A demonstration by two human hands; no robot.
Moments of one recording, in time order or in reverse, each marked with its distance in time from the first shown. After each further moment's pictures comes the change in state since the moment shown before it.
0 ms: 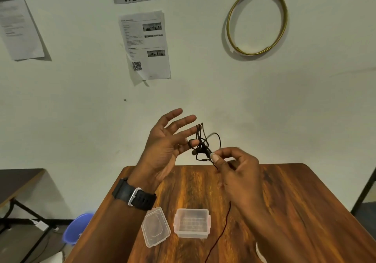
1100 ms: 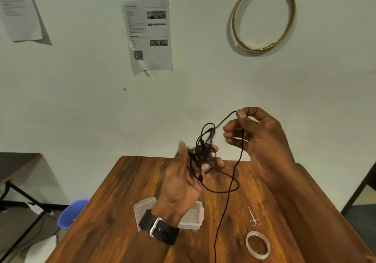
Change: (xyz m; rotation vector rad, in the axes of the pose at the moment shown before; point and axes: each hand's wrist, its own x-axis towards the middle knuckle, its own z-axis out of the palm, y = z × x) left_hand -0.048 -0.074 0.020 -0.440 -0.189 -0.151; right_hand 0.047 -0.044 -0.037 0.350 -0.199 0.042
